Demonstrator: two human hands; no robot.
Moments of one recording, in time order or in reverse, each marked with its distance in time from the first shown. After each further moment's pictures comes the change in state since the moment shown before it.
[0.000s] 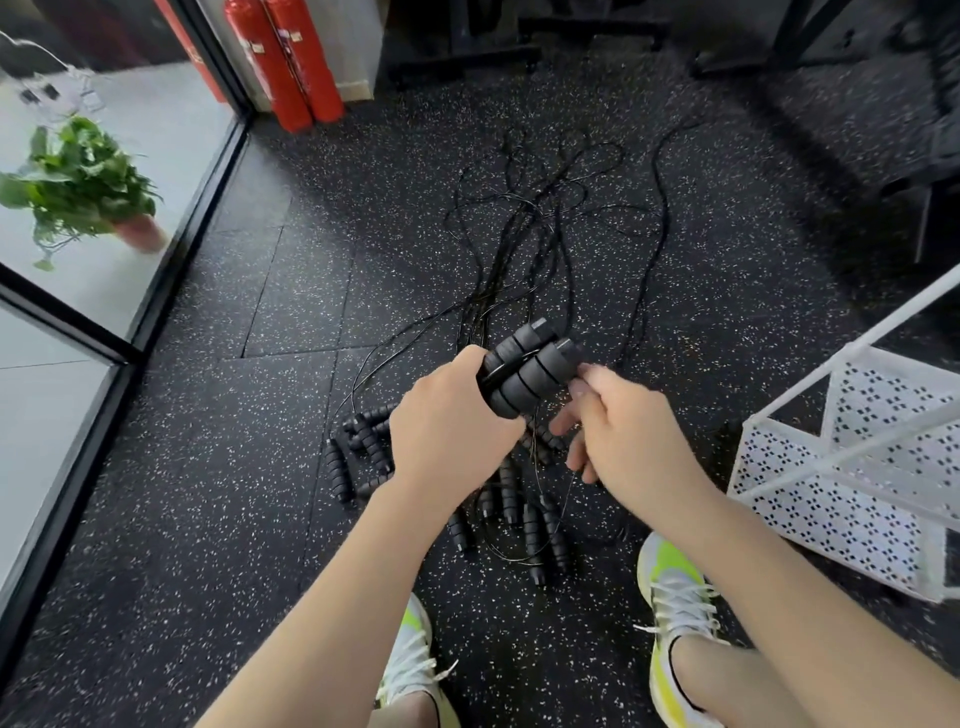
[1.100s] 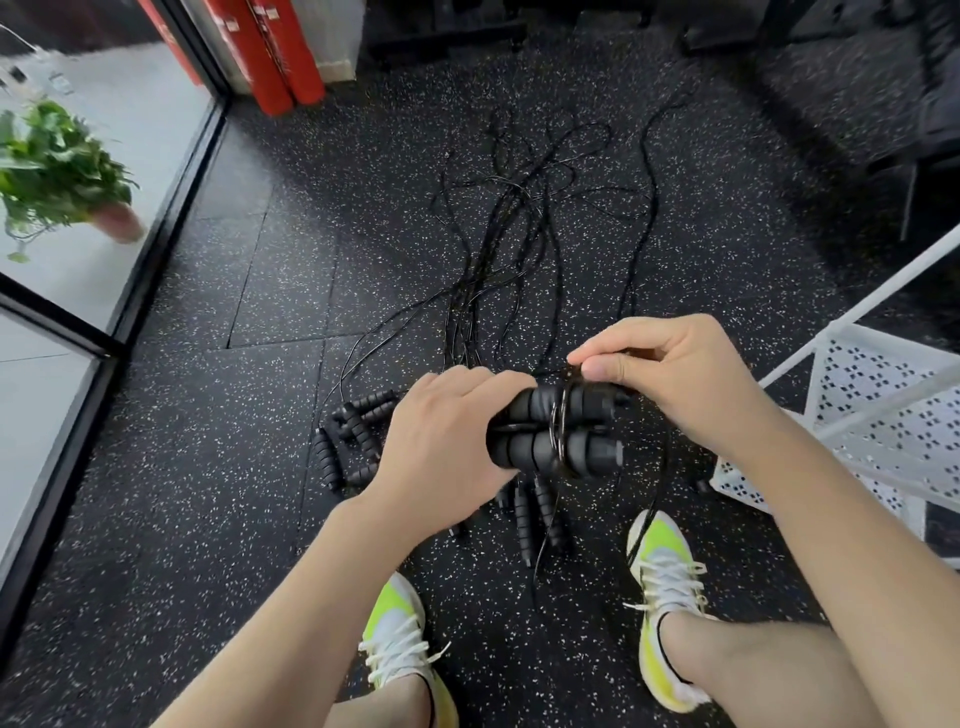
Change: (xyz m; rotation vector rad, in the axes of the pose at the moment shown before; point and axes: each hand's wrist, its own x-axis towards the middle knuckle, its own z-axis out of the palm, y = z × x) left_hand -0.021 -0.016 0.009 -0.005 0.108 0.593; right_hand 0.013 0.001 -0.063 0.142 -0.118 -0.261
